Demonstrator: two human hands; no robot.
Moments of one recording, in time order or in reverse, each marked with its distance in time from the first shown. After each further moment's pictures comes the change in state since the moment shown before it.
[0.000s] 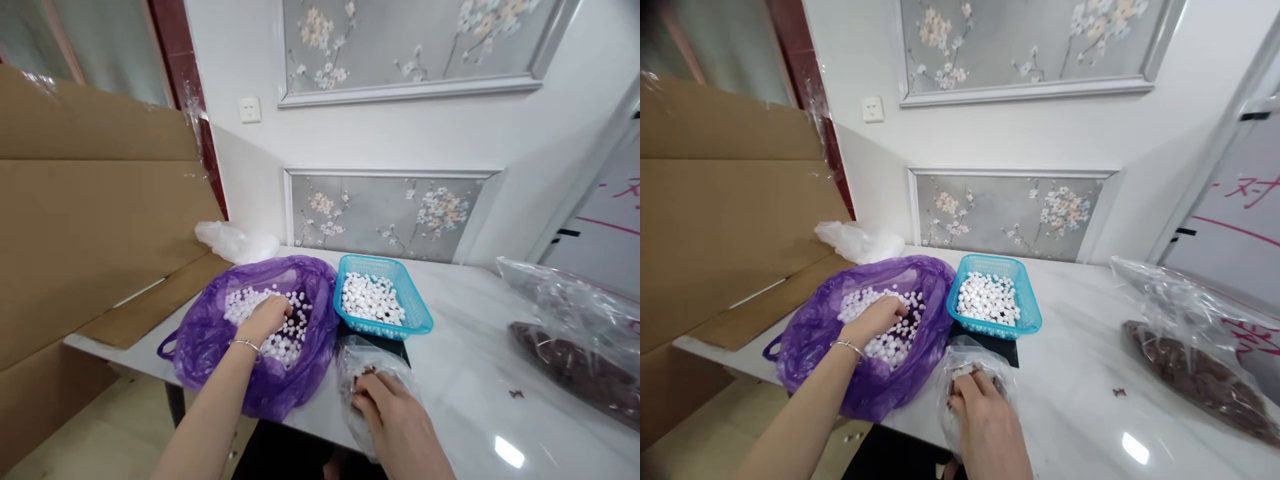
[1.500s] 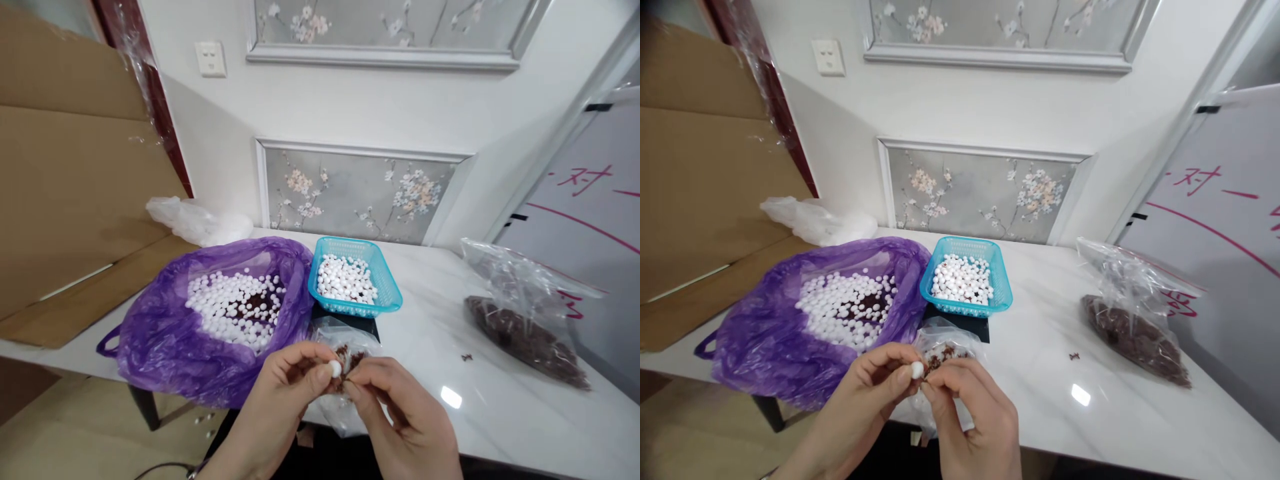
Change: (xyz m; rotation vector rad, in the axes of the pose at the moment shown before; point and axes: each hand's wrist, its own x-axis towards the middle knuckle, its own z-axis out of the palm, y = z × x) left_hand -0.119 0.133 0.045 -1.594 -0.092 -0.096; right_hand -0.016 -0.020 -0.031 0.740 0.404 -0.016
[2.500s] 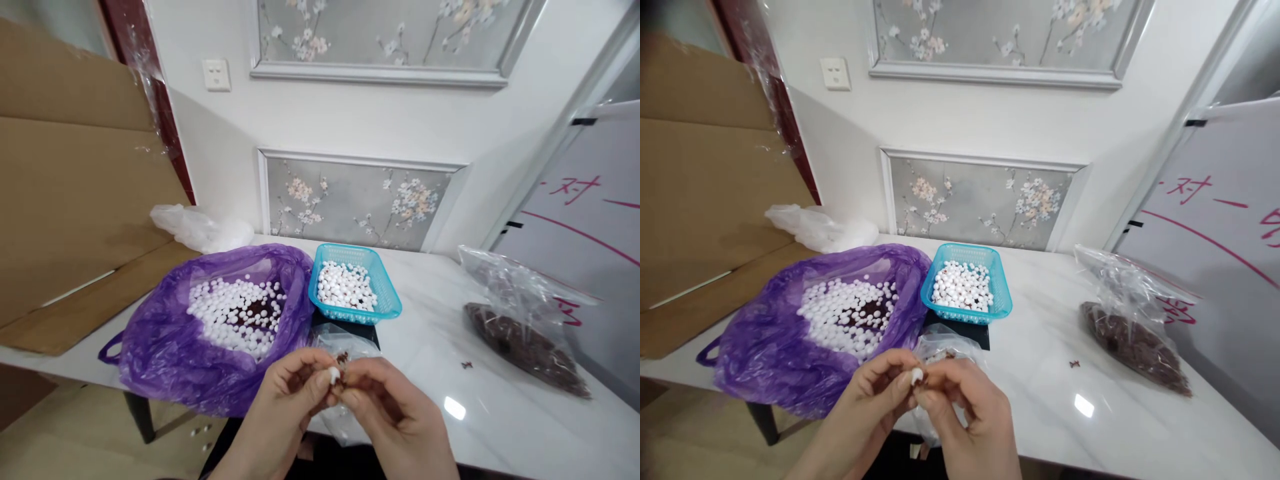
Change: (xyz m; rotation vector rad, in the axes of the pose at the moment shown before) left_hand -0.004 -0.002 0.000 -0.083 0.001 -0.013; right_hand 0.006 -0.002 0.002 0.150 -0.015 0.134
